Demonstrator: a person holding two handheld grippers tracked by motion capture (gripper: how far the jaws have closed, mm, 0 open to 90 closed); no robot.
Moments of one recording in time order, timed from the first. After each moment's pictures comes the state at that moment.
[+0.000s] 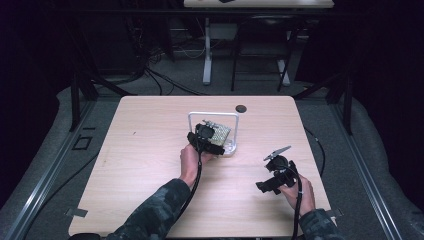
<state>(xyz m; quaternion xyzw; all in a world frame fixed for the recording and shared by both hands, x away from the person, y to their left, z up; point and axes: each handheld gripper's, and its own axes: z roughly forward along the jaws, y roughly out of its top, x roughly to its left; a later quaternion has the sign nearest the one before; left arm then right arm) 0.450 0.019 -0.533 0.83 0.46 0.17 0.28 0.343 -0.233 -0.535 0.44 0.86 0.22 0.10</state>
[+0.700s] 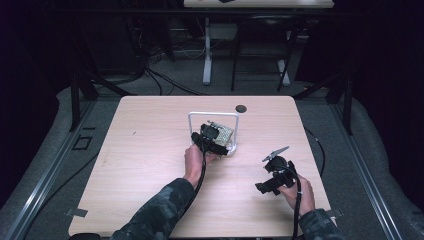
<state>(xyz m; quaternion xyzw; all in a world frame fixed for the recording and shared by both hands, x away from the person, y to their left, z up) 0.457 0.006 -0.543 0.84 0.45 0.18 0.26 0.343 -0.231 -0.536 0.43 0.87 0.21 0.10</state>
